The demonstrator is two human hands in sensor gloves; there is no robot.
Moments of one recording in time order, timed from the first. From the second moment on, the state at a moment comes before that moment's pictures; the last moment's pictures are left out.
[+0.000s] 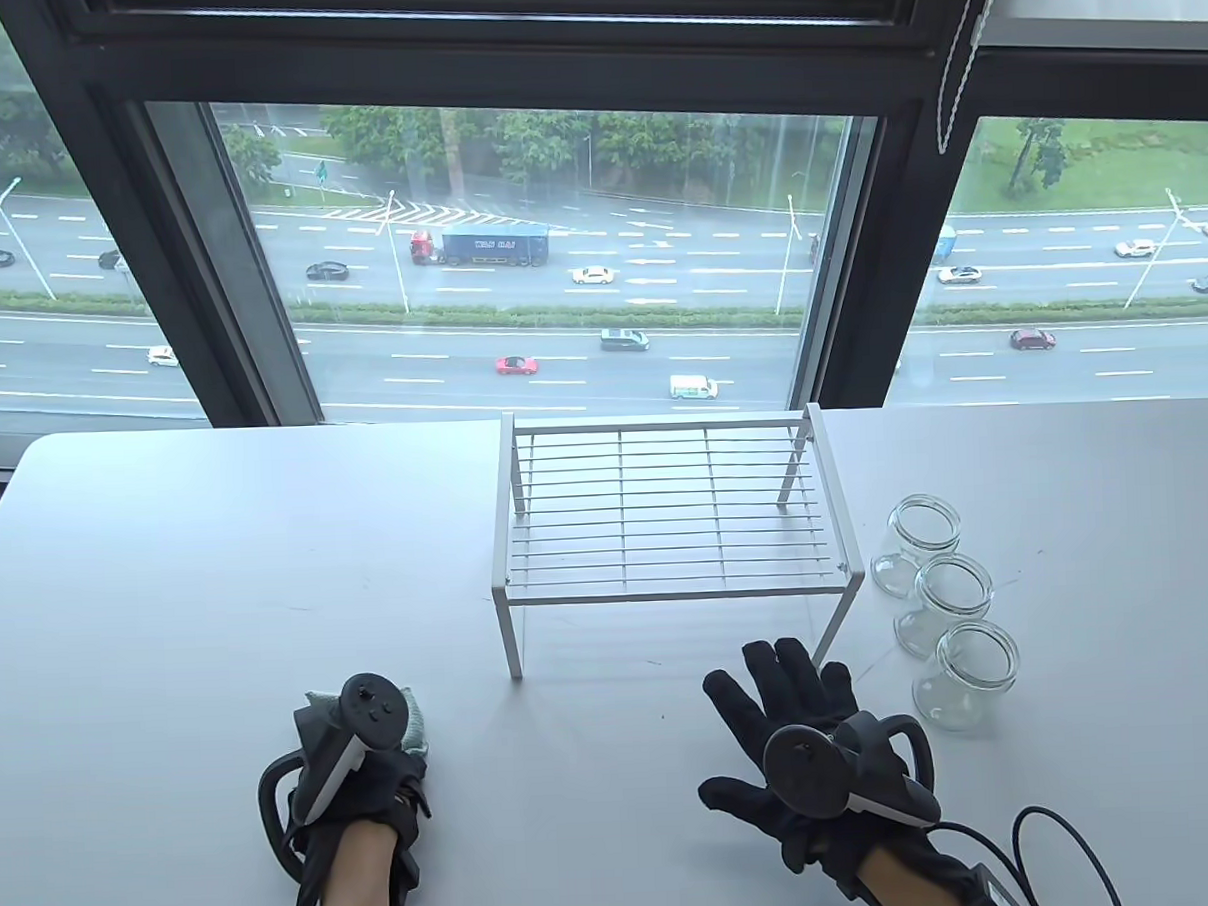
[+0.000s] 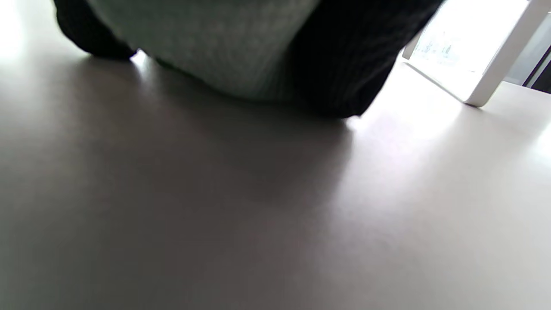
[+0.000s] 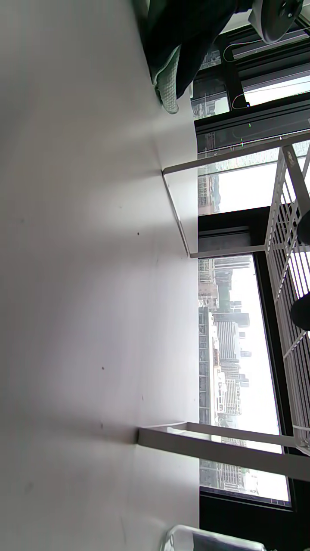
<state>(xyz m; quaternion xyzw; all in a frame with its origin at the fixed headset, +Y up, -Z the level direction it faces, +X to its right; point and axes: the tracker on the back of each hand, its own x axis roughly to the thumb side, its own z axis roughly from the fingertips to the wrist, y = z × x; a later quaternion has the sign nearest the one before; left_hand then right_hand) -0.239 -0.773 -0.328 -0.14 0.14 0.10 0.98 0.160 -0.706 -0.292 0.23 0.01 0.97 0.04</state>
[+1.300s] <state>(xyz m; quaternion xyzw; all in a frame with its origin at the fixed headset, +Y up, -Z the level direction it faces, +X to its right) -0.167 -0.737 -0.302 0.02 -0.03 0.70 0.71 0.172 -0.698 -0.293 0.21 -0.04 0.97 0.08</state>
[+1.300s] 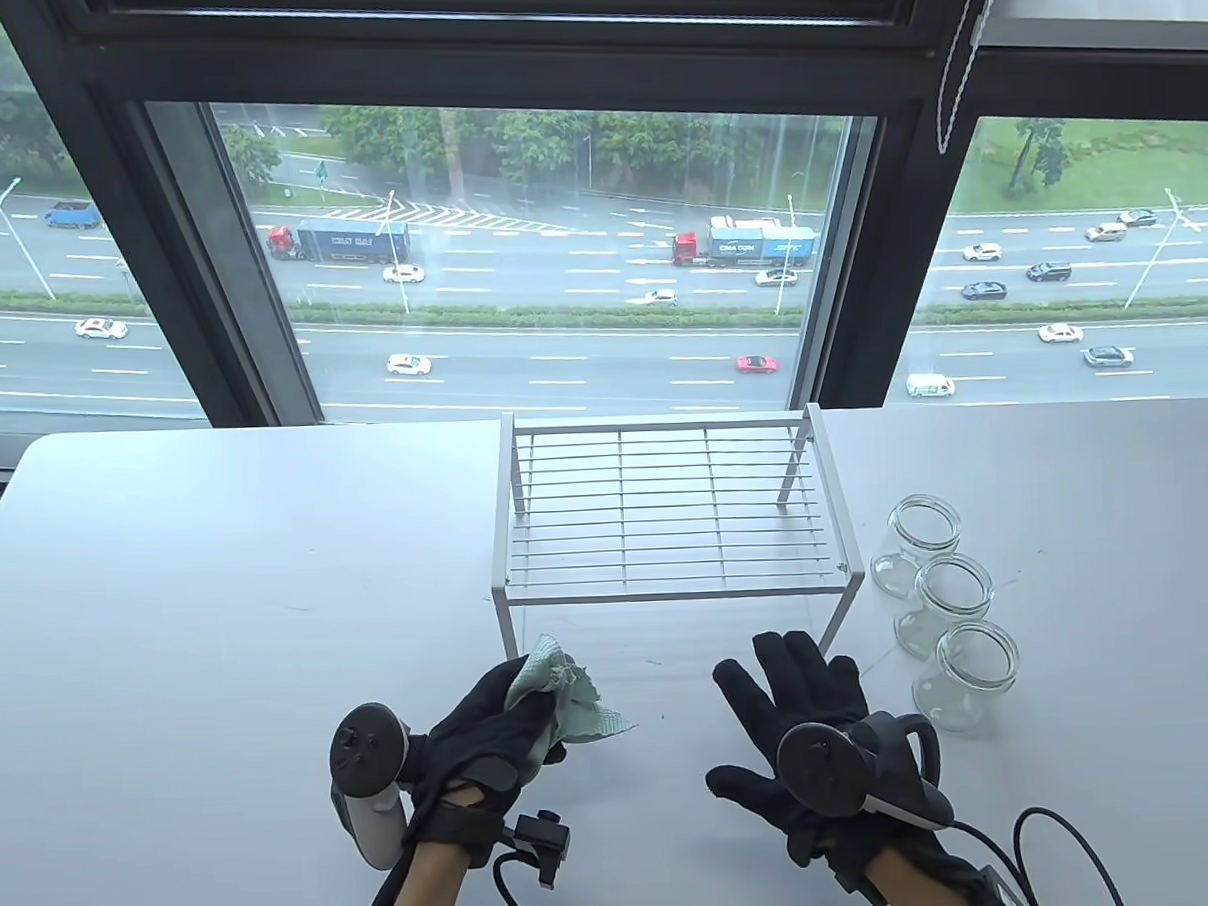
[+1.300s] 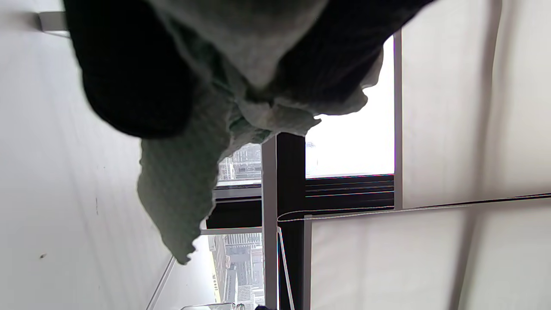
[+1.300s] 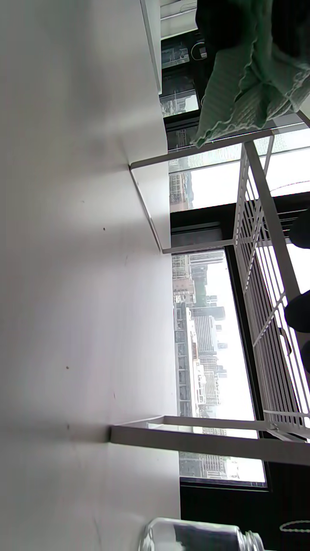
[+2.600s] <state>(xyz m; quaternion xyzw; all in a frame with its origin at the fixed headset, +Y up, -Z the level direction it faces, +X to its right) -0.151 -0.730 -0.298 0.02 -0.09 0.70 0.71 0.325 -0.700 -0.329 -0.20 -0.01 0.98 0.01</state>
